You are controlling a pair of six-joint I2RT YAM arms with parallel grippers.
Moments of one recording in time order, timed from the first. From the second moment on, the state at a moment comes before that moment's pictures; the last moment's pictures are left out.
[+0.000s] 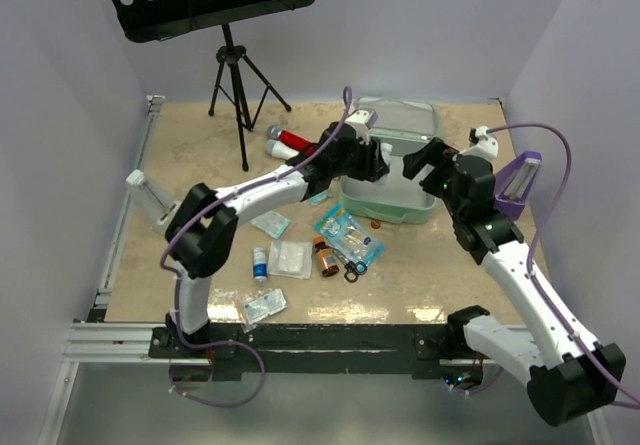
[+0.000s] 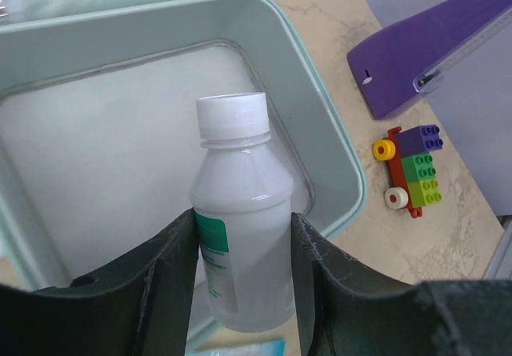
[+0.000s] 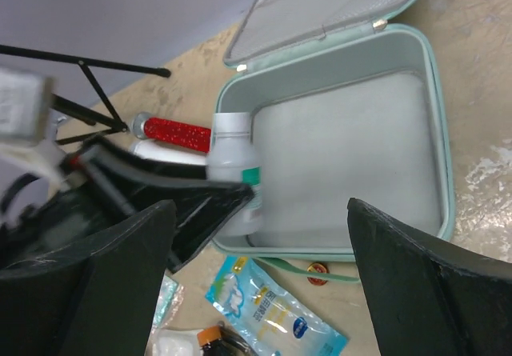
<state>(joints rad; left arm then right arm) -0.77 1.94 1.51 0.03 0.10 -0.47 0.32 0.96 0.86 -0.21 0.23 0.67</state>
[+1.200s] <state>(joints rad) -0.74 2.66 2.08 0.35 0.43 -0.83 0.32 0.76 0.81 -0.28 0.27 0.70</state>
